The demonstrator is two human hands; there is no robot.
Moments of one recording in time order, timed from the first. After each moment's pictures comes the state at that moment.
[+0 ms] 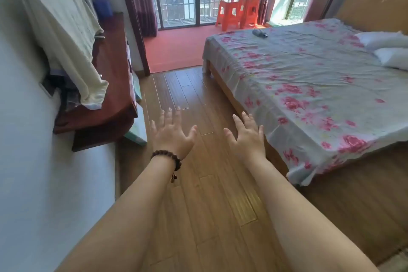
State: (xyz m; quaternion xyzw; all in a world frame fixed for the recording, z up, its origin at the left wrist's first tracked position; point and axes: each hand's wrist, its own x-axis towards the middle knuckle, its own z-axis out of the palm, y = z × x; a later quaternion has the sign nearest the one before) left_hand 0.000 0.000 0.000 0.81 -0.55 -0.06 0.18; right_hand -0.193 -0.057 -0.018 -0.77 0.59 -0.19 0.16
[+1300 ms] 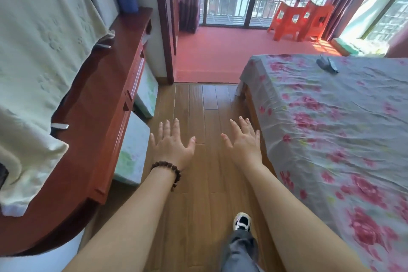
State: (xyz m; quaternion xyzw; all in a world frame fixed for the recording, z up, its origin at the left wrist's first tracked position) left_hand 0.198 -0.527 -0.057 0.90 -0.40 -0.08 0.14; right_hand 0.040 -0.638 -0.052 -0.85 0.49 -0.11 0.17
